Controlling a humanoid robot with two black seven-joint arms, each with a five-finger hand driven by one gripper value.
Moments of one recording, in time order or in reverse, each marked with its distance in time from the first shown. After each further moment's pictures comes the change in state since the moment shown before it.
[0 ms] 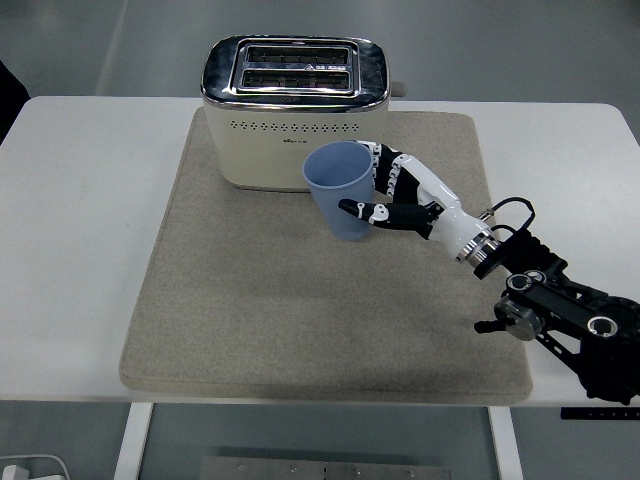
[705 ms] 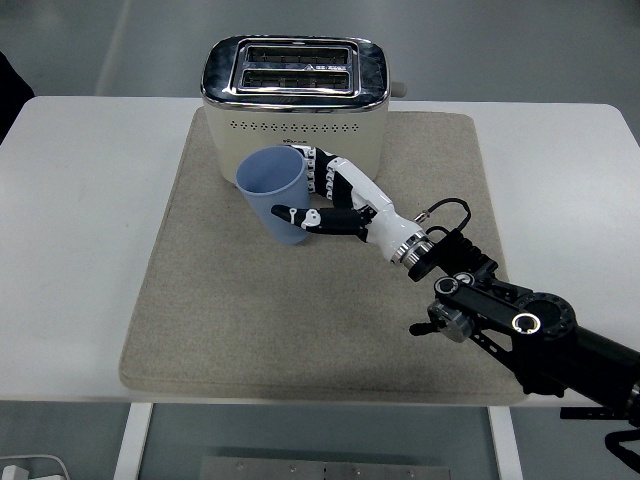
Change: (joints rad) left arm 0.000 0.000 -0.002 -0.006 0.000 -0.002 0.000; right arm 0.064 0.197 -0.072 -0.112 0.001 -0.094 -0.002
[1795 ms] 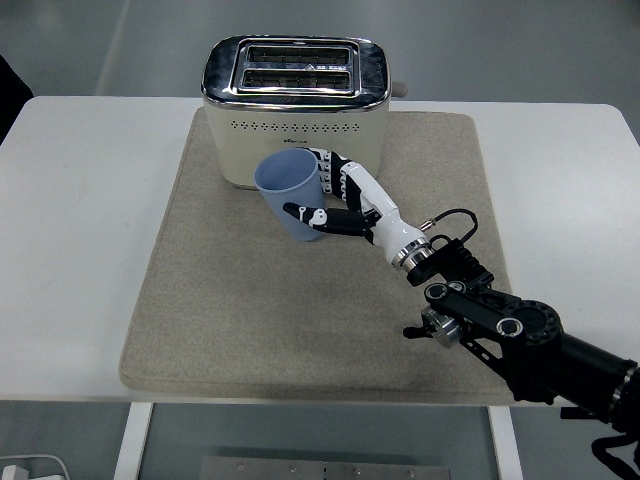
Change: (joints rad) left arm 0.000 0.000 0.001 -0.010 0.000 0.000 0.000; right arm -0.022 0.040 -0.003 -0.079 0.002 -0.113 0.008
